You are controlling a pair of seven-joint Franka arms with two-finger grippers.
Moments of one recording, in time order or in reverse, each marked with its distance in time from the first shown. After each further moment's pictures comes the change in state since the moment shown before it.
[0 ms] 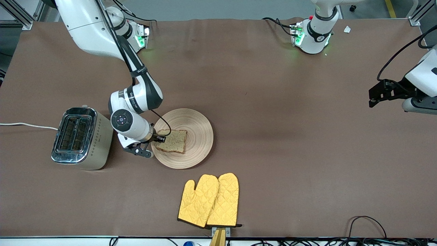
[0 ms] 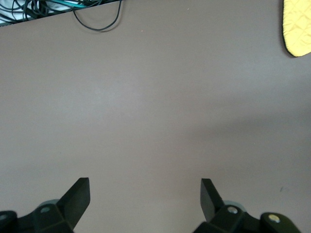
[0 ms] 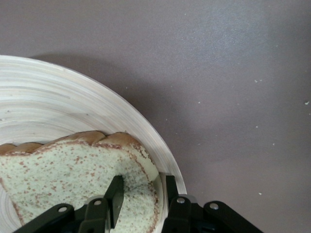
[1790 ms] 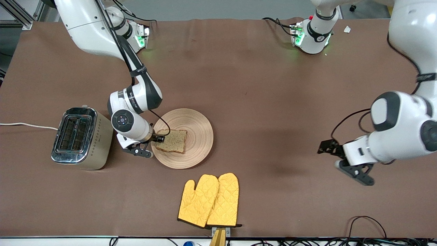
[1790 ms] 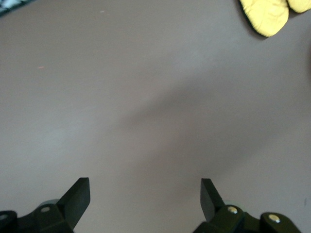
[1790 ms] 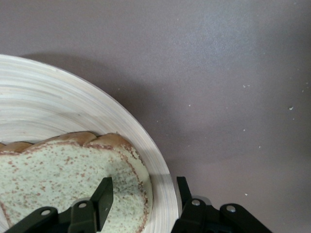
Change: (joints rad) left arm 0.194 0.409 -0.269 0.019 -0.035 0.298 0.319; right arm -0.004 -0.002 0.000 0.011 -0.043 -0.039 0.000
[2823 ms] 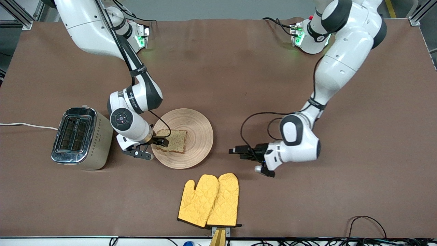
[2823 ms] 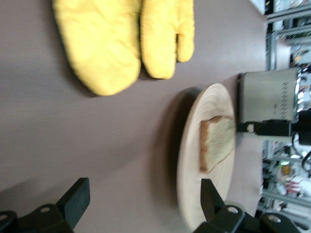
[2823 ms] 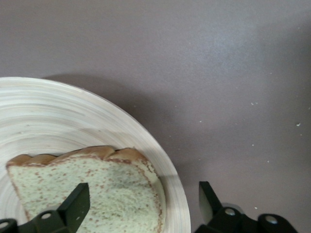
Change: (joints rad) left arm -0.286 0.413 -0.004 -0.003 -0.822 0.416 0.055; right arm 0.000 0.002 0.000 0.014 -0.001 0.048 -0.001
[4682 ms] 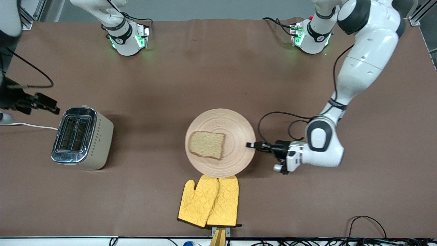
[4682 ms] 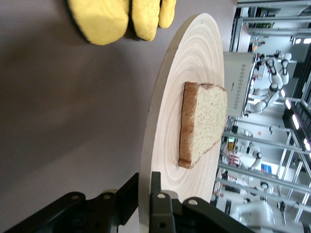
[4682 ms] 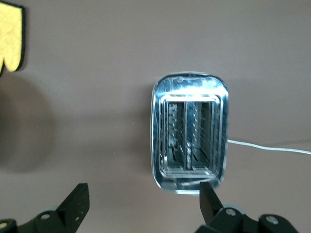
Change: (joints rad) left arm 0.065 -0.017 -0.019 -0.060 -0.190 -0.192 0.010; right arm -0.382 -0.421 -0.004 0.238 -0.002 -0.604 -0.562
